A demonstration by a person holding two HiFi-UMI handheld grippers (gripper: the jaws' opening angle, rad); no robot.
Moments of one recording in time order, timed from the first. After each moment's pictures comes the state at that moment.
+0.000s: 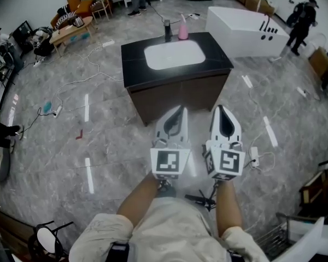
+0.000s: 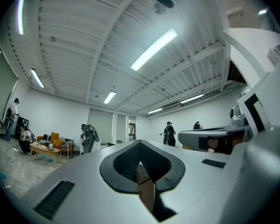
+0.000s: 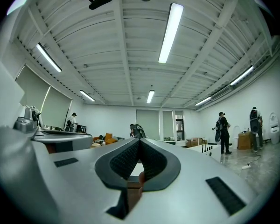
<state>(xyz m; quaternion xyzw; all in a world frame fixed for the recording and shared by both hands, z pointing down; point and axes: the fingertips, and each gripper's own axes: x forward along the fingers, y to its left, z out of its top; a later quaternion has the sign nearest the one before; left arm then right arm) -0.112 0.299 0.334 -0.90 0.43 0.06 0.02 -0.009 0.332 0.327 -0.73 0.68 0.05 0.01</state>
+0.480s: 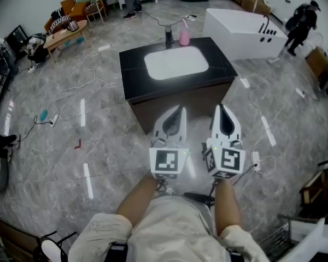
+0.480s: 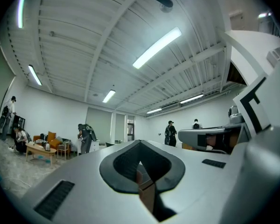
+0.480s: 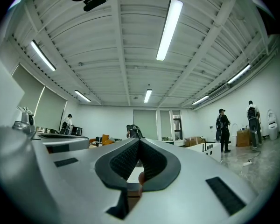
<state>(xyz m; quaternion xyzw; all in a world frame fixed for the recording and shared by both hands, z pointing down) -0.134 0.201 0.337 -0.91 0.42 0.06 0.02 -0.026 0.236 0.326 -0.75 0.66 0.04 0.02</state>
